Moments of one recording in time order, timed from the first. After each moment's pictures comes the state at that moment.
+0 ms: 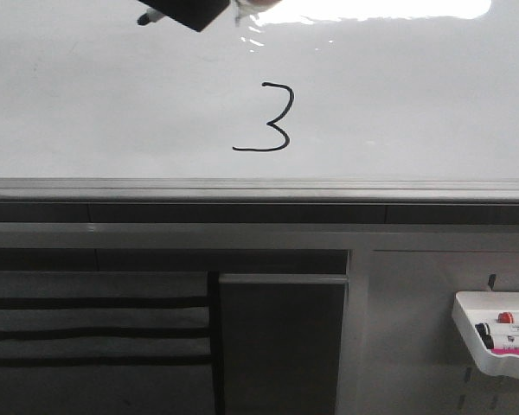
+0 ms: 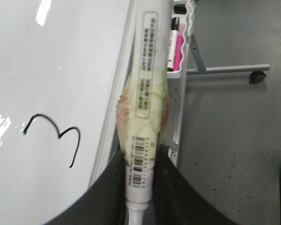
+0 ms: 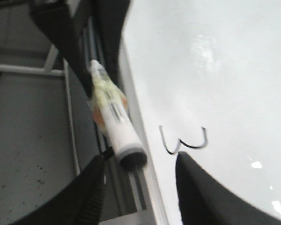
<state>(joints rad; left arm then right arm) -0.74 1.21 -1.04 -0.38 0.63 1.02 0.58 0.93 -0.98 0.40 0.64 -1.10</state>
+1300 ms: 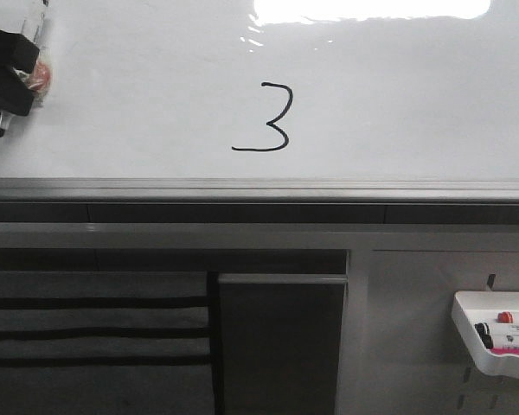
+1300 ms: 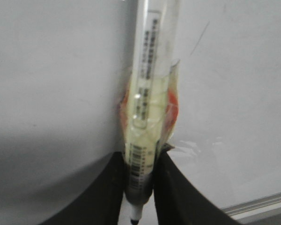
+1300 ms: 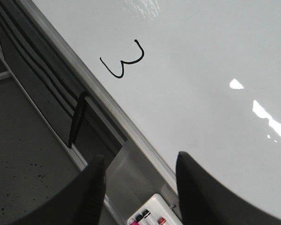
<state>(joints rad) -0.17 1.43 -0.88 -0.61 0.22 0.62 0.27 0.76 -0.88 0.40 0.75 -0.91</state>
